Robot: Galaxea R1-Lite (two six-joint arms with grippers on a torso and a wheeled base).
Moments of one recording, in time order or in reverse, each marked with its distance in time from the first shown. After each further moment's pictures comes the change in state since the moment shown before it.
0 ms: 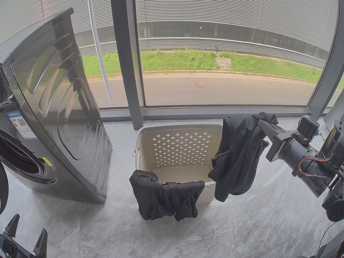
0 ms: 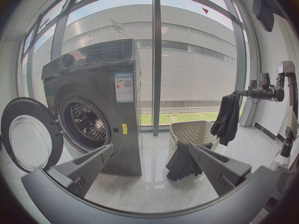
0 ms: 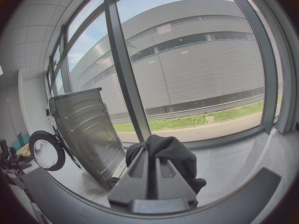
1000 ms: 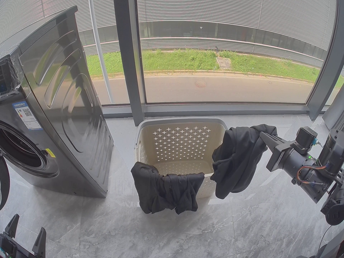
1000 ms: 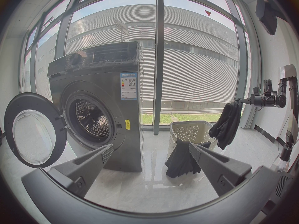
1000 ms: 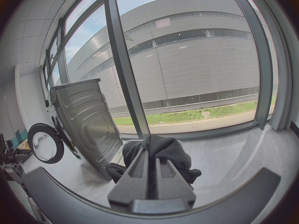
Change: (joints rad) left arm 0.001 0.000 0.000 0.000 0.013 -0.028; right arm -0.022 0.014 0.067 -0.004 -0.009 0.001
